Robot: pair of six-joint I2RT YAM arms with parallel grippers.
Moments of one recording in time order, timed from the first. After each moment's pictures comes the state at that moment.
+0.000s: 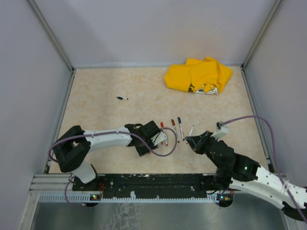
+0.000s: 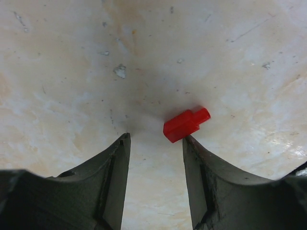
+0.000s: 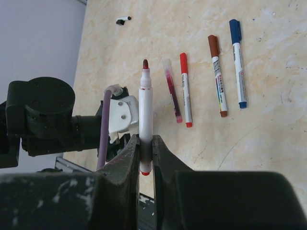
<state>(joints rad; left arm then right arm) -1.02 1.61 0.92 -0.56 -0.08 0.17 1.08 0.26 0.43 -0.52 0.57 1.05</state>
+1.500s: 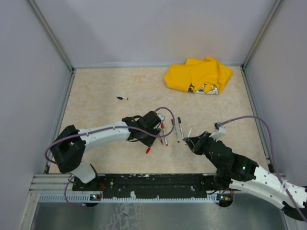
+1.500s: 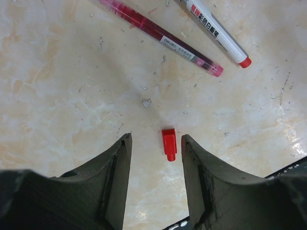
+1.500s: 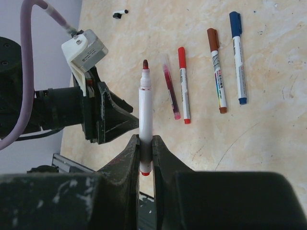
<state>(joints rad) -0.97 1.59 1.03 -0.55 -0.14 -0.28 1.08 0.27 0.40 -0.50 0.55 1.05</state>
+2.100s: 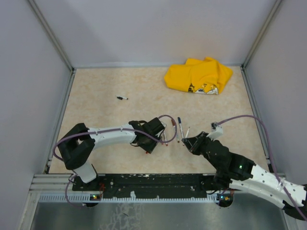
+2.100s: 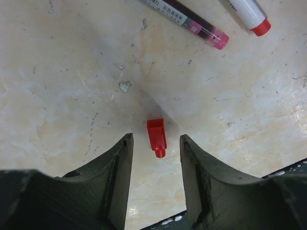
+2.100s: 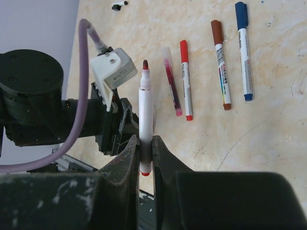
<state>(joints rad) -1.02 1.67 1.01 -0.58 -0.11 -0.34 1.08 0.31 0.39 -0.45 0.52 1.05</state>
